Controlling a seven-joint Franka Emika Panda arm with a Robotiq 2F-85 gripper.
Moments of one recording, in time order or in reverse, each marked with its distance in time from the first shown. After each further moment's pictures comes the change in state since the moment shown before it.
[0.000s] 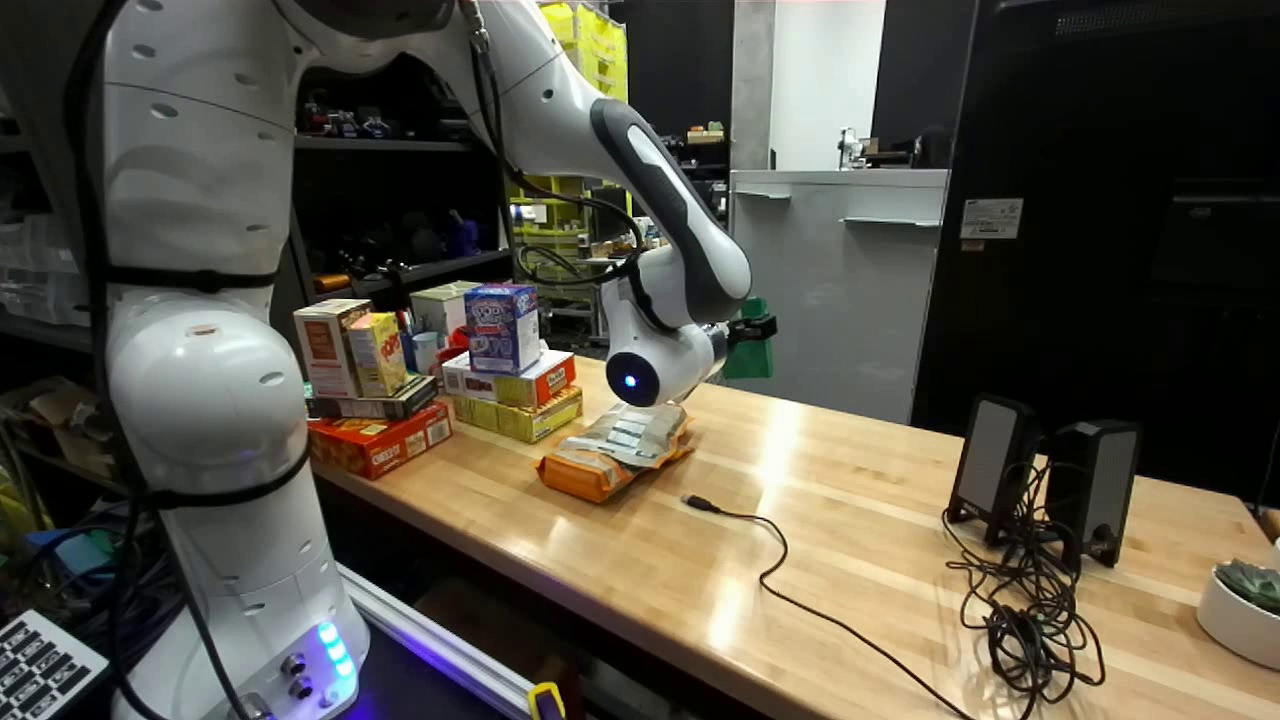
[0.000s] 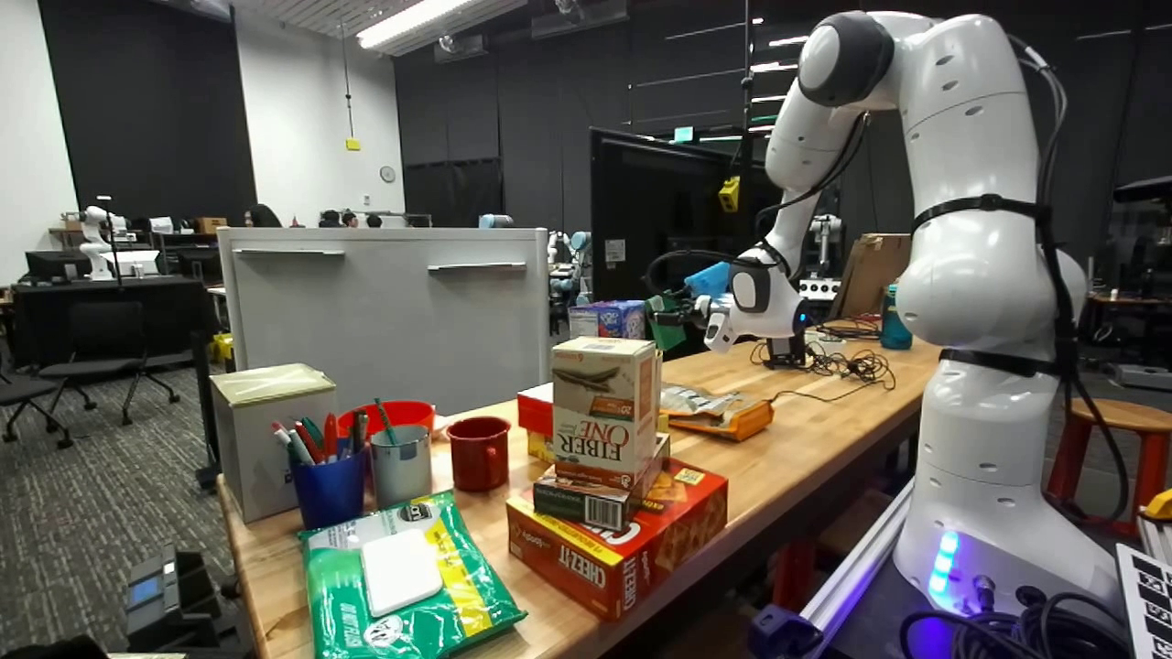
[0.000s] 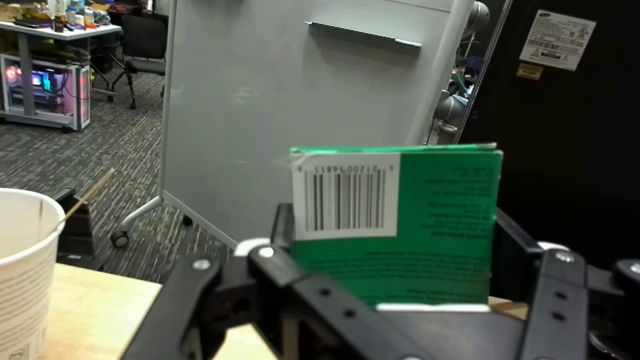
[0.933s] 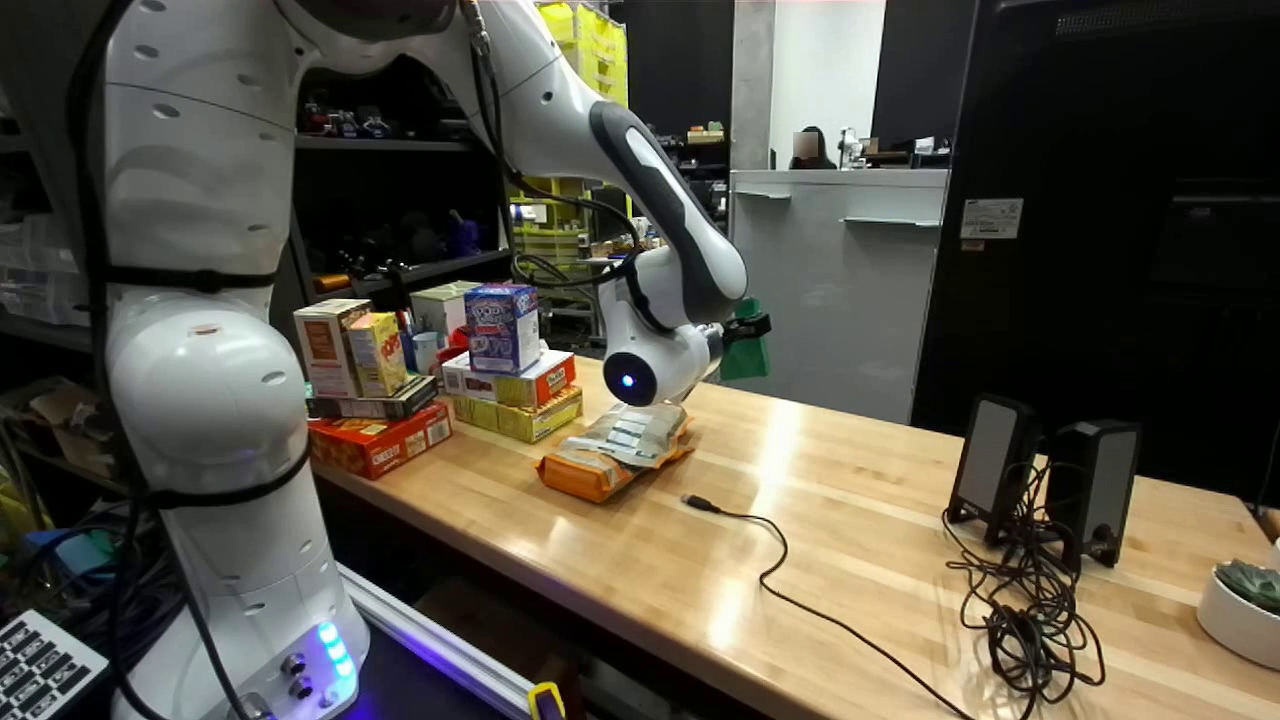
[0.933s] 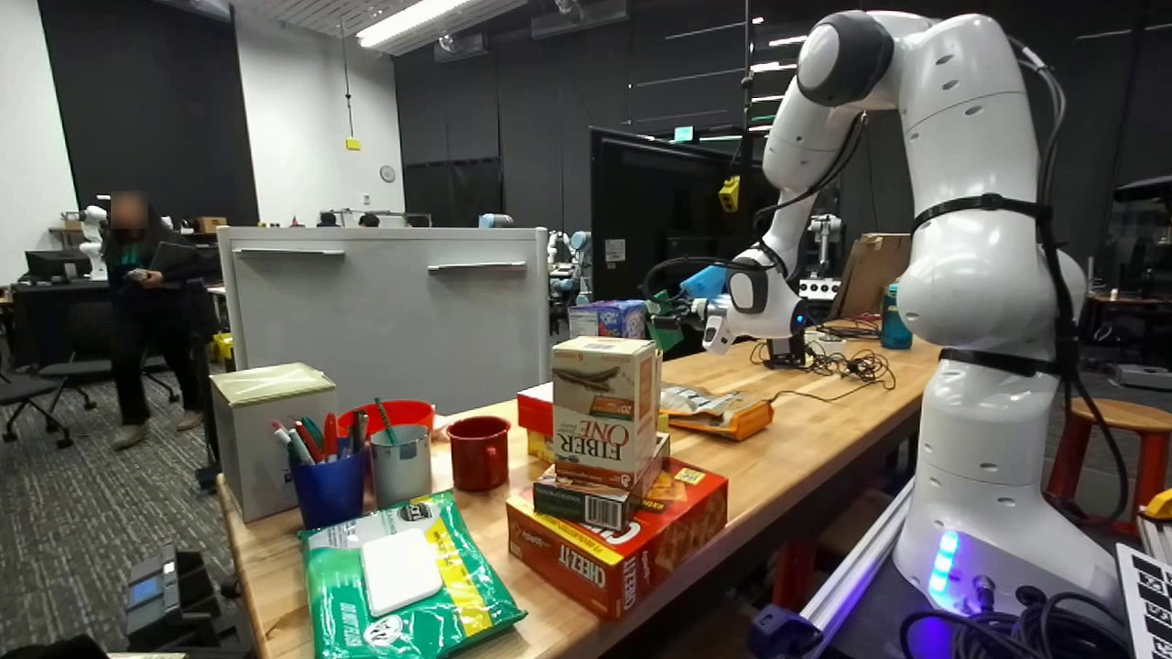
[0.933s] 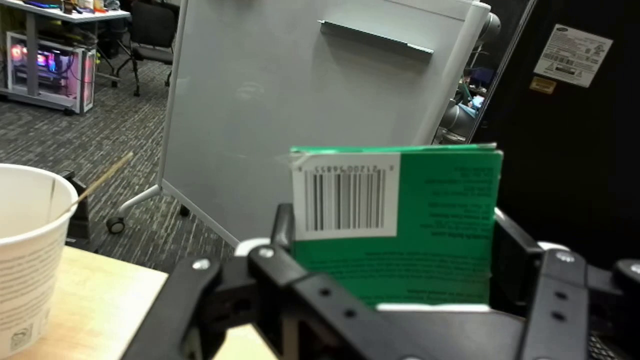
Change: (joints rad) arm 0.011 0.003 0.006 -0.002 -0.001 0.001 -0.070
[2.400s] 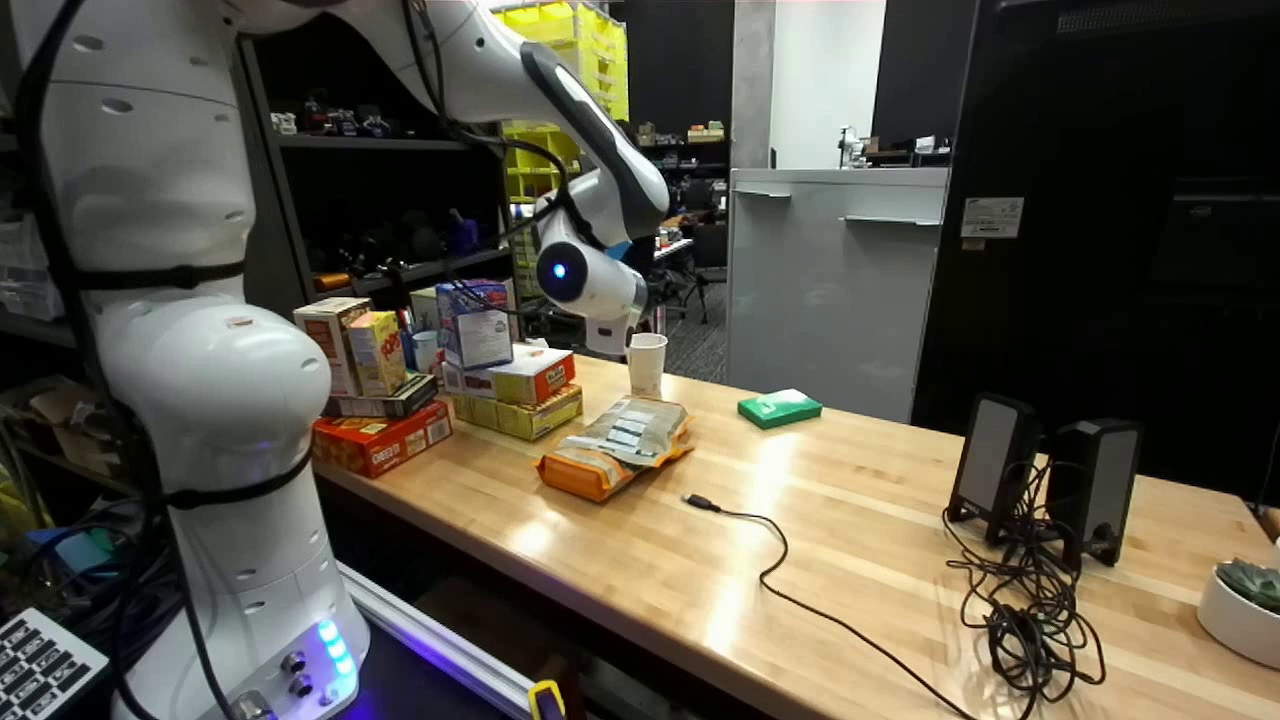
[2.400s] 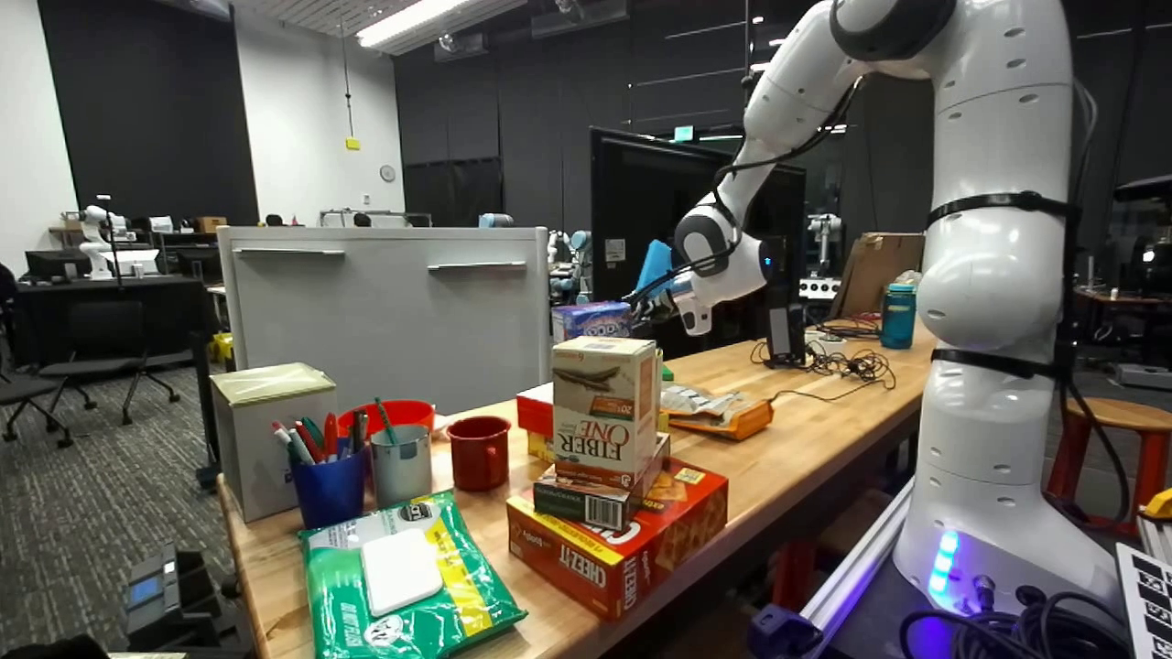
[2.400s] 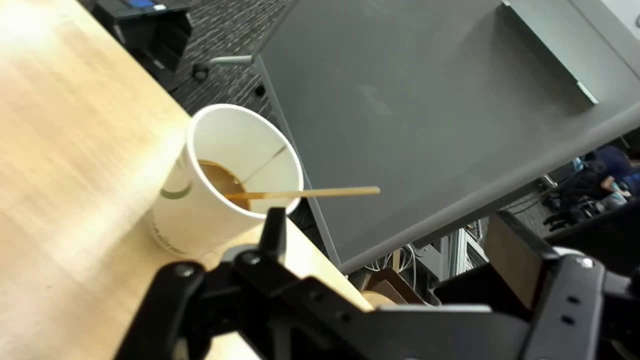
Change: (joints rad) arm 0.213 -0.190 0.102 0.004 -0.038 0.561 -0.368
